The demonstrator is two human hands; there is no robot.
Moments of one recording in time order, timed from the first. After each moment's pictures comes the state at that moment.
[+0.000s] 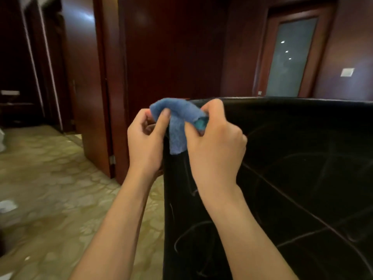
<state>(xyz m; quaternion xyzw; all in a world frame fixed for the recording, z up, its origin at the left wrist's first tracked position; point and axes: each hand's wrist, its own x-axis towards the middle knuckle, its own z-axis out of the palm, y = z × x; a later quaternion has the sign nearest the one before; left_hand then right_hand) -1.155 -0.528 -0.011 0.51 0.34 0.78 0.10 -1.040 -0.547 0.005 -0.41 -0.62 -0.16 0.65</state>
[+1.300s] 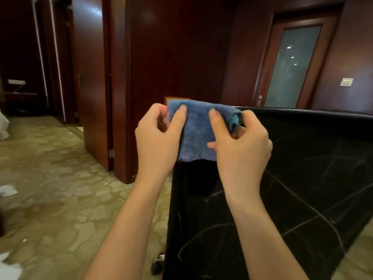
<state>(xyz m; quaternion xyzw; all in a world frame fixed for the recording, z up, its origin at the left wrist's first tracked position) -1.087 -0.579 0.004 0.51 0.41 0.76 -0.01 -0.962 -0.577 0.011 -0.35 -0.62 0.05 0.70</state>
